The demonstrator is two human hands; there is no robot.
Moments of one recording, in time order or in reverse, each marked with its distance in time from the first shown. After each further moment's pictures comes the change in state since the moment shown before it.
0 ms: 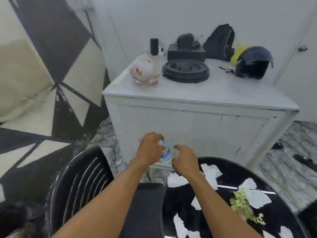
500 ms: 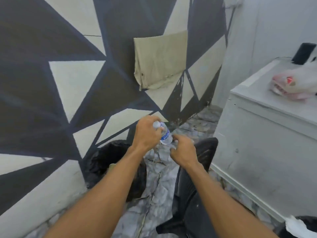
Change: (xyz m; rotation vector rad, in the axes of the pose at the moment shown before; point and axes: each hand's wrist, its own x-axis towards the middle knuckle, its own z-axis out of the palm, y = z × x) left_hand -0.255 -0.238 -0.326 0.171 0.664 -0.454; right_hand -0.106 -0.332 0.285 -0.026 -0.349 -0.650
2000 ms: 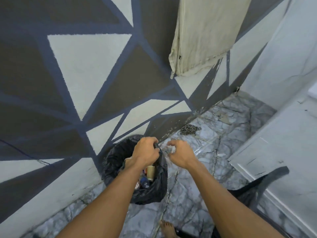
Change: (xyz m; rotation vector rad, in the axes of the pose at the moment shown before) left_hand 0.092 -0.277 0.014 0.177 -0.414 -0.403; right_hand 0.203 -0.082 0.191 -0.082 -0.402 0.026
